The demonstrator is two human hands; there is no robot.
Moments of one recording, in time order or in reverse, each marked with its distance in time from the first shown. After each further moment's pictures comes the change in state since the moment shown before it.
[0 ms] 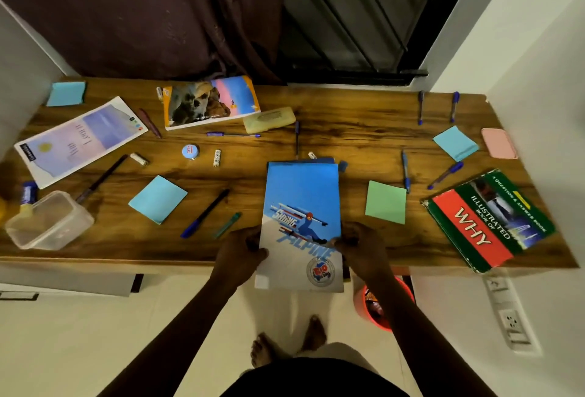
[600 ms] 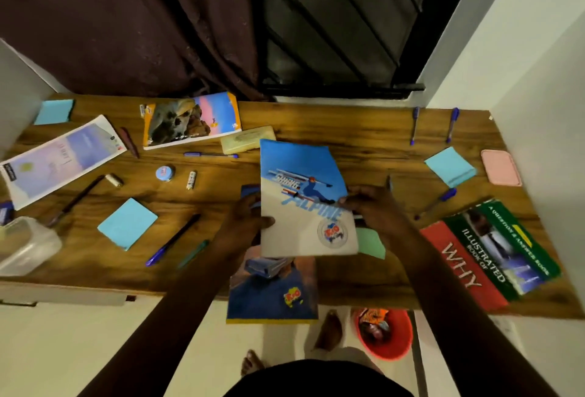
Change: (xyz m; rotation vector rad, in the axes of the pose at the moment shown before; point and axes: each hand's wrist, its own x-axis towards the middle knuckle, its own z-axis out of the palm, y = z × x) left_hand 0.064 0.134 0.024 -0.657 -0.066 -0.112; right_hand 0.130 -0.030 -0.111 0.403 -0.187 0.072
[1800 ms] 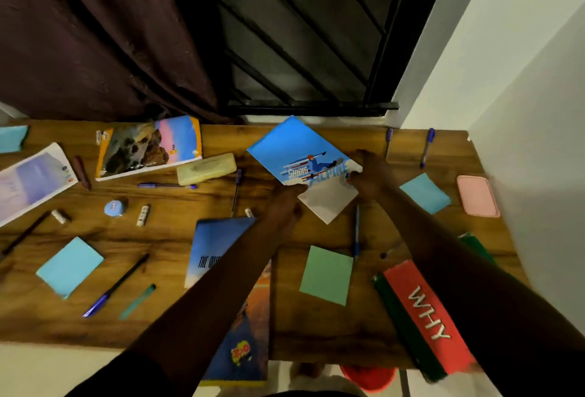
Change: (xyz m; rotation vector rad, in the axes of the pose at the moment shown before) left_hand 0.138 0.046 0.176 -0.135 0.160 -0.204; right_hand 0.151 -0.054 -0.115 -0.743 0.185 -0.207
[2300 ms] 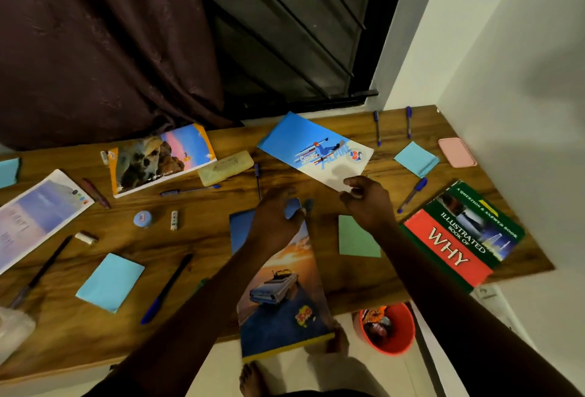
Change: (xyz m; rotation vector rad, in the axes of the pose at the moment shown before) left_hand -0.054 -0.023 -0.147 0.897 -0.229 0.785; right_hand -0.158 -0.064 0.082 0.327 0.307 0.199
